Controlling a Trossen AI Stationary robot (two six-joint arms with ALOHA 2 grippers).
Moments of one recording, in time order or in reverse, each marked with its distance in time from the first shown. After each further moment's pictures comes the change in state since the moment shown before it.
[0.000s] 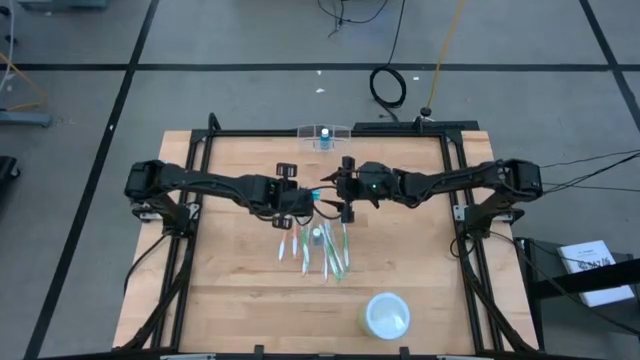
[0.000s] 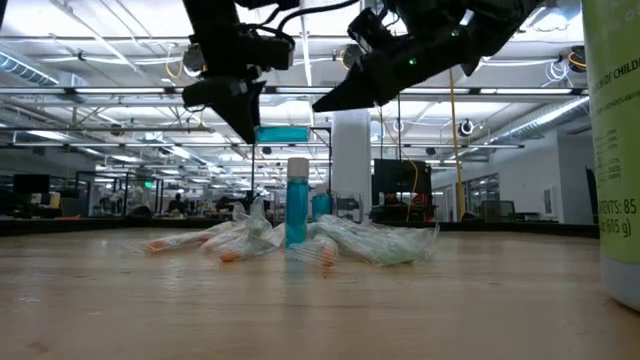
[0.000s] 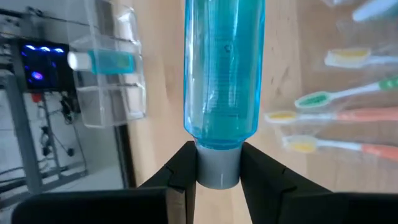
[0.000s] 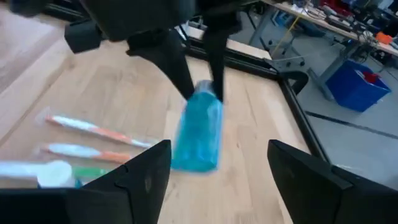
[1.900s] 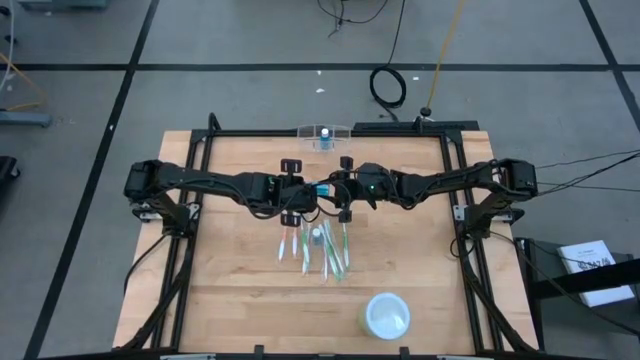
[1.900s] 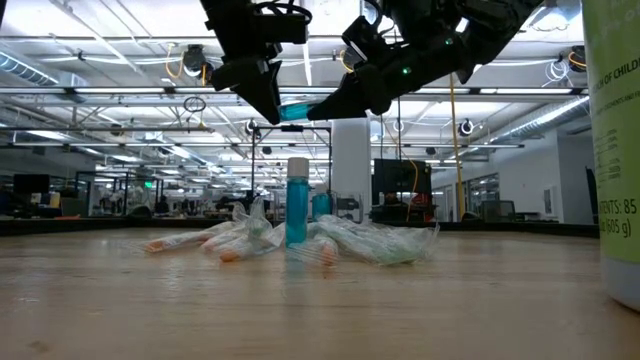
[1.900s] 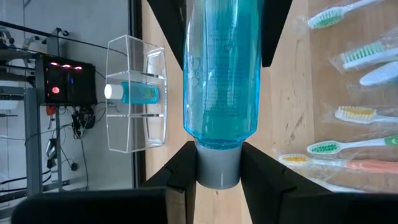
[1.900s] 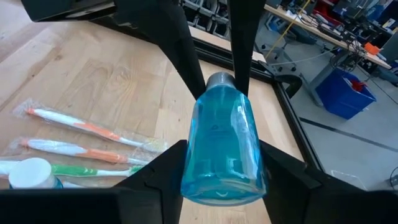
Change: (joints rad) left arm -0.007 -0.004 0.053 0.086 -0.016 0.008; right arm -0.001 0.036 -0.003 0.072 0.031 -0.059
